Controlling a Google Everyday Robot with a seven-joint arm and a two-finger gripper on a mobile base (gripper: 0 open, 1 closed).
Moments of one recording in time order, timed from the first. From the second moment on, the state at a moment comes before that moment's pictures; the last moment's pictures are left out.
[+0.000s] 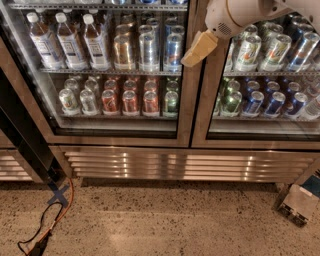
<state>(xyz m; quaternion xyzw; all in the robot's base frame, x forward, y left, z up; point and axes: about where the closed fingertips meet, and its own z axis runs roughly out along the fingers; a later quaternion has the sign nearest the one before) 0.702 -0.100 0.986 -0.56 0.70 0.00 0.45</state>
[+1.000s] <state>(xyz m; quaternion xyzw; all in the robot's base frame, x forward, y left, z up) 0.701 -0.090 0.982 -0.56 0.69 0.02 0.45</state>
